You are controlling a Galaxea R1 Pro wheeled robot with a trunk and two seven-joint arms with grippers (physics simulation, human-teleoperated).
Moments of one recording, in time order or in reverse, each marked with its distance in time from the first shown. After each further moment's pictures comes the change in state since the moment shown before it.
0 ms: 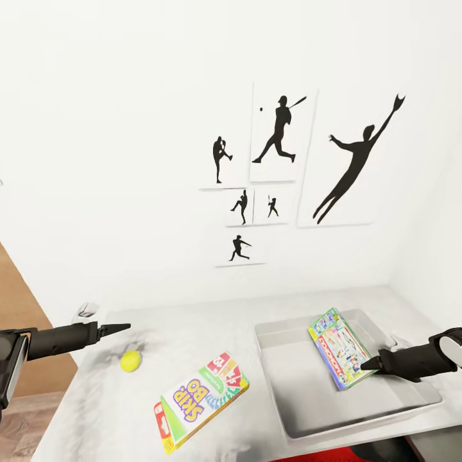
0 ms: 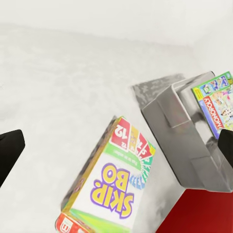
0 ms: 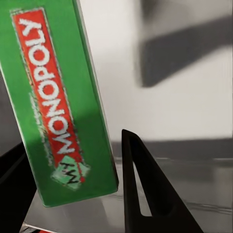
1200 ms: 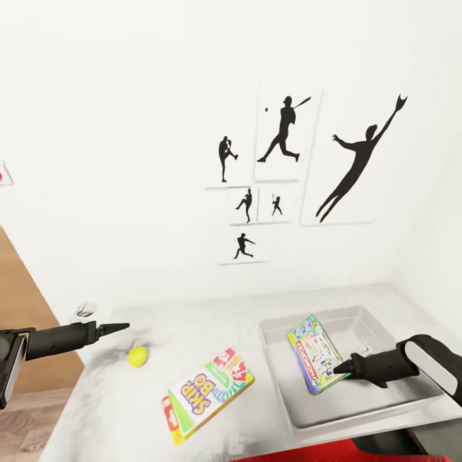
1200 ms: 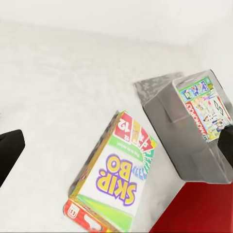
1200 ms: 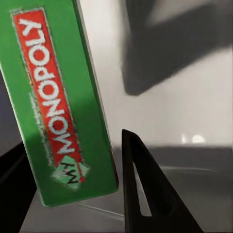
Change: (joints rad) left arm 0.000 0.005 0.003 0.001 0.006 0.000 -0.002; right arm -0.027 0.175 0.007 0.152 0.001 0.000 0.004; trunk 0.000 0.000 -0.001
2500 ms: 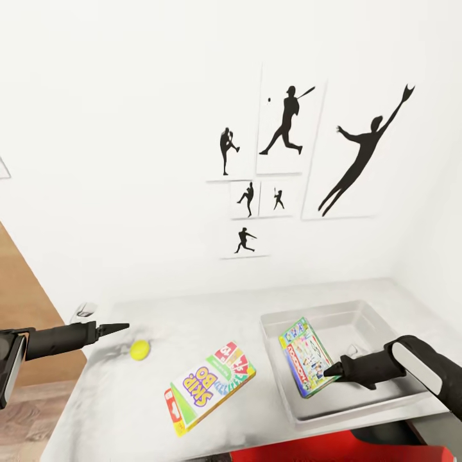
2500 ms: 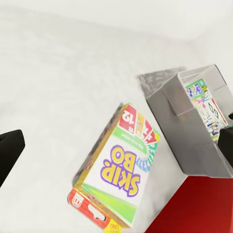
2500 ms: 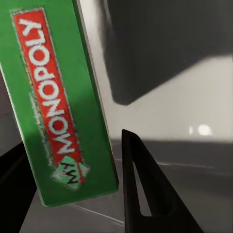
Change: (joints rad) left arm 0.000 0.001 0.000 0.000 -0.002 0.000 -0.001; right arm -0.008 0.052 0.024 0.019 0.010 0.000 0.000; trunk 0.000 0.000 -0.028
